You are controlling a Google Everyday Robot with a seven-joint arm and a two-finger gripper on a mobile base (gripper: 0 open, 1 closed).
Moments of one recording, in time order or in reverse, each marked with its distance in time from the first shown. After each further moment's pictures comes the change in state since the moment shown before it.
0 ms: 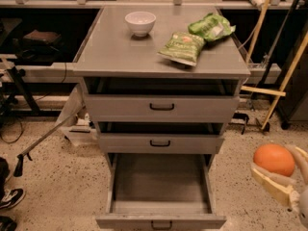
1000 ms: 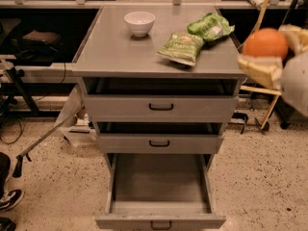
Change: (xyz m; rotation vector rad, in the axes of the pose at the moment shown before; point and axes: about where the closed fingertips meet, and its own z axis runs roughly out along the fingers) arm -0.209 -0.048 0.080 0.122 -0.159 -0.251
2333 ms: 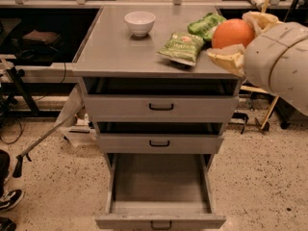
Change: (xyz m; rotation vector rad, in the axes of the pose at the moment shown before) arm -0.046 0.042 0.034 -0.081 0.059 -0.169
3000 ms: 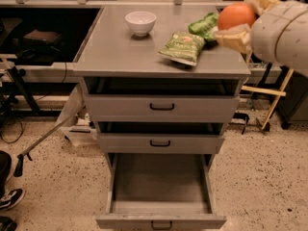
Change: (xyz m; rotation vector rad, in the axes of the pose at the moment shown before) arm 0.011 -0.036 0.055 -0.037 -0.048 -0.021
